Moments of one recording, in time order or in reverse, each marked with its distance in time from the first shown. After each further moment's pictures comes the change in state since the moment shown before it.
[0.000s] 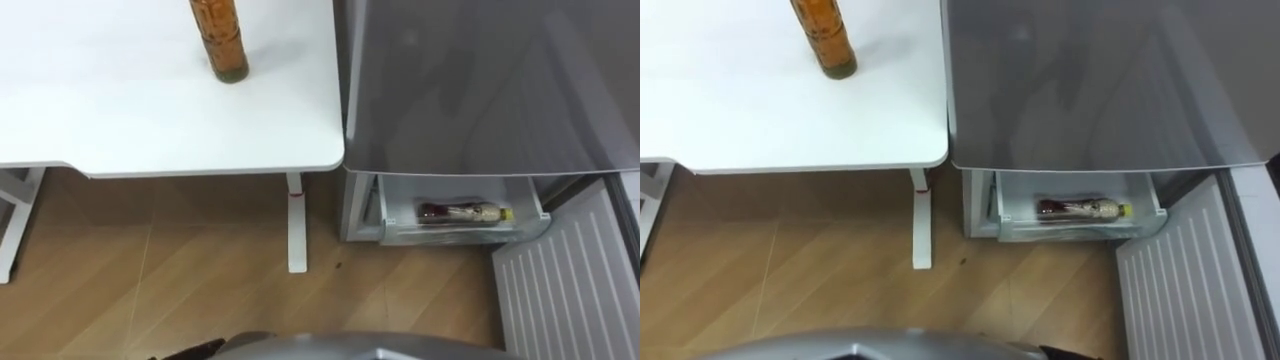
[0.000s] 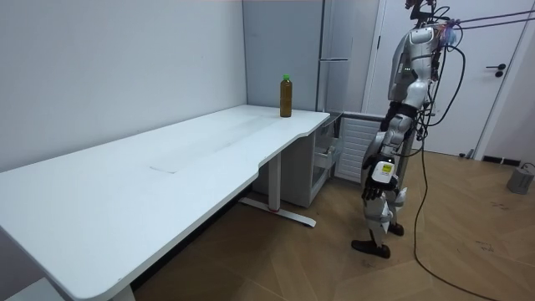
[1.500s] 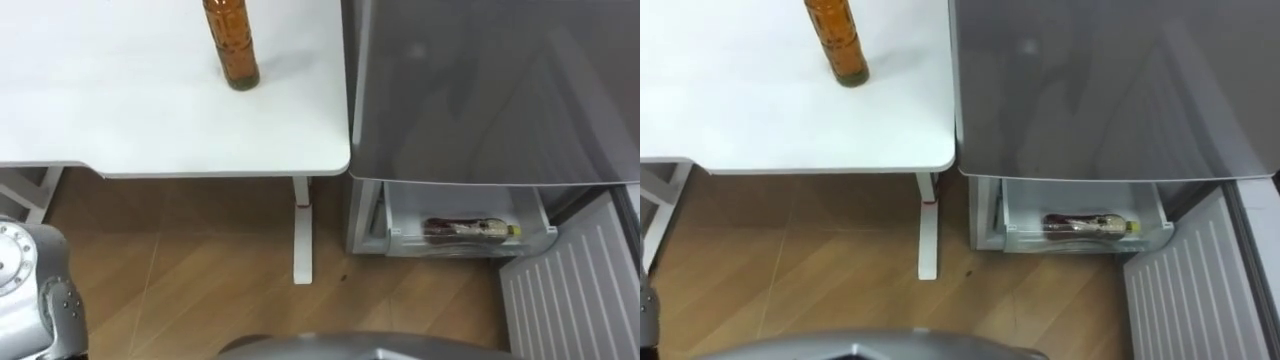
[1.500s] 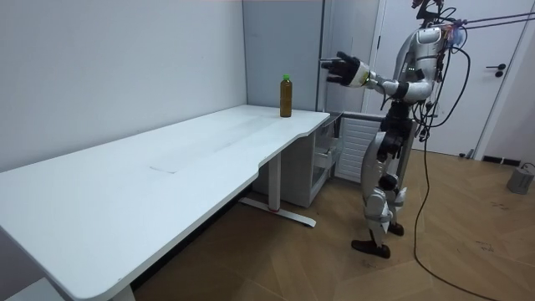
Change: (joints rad) left arm -0.056 0.006 0.240 -1.356 0.239 -0.278 0.618; right arm 0.036 0.004 -0.068 0.098 -0.283 -0.049 0.057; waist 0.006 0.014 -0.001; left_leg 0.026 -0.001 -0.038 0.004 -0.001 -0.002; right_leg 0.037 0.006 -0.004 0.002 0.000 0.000
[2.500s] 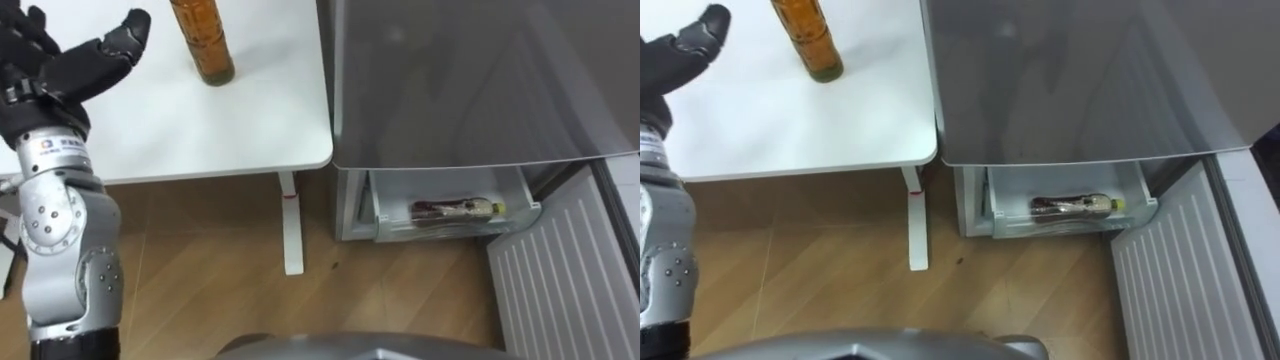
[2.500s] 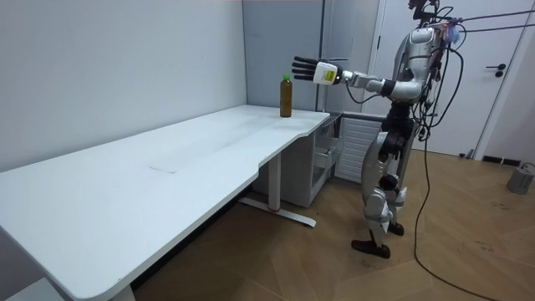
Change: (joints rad) left arm -0.059 -0.002 -0.185 0.030 -0.125 0.154 -0.518; right arm -0.058 0.004 -0.003 -0.027 -0.153 0.079 0.014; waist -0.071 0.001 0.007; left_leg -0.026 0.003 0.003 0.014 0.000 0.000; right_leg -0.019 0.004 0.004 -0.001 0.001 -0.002
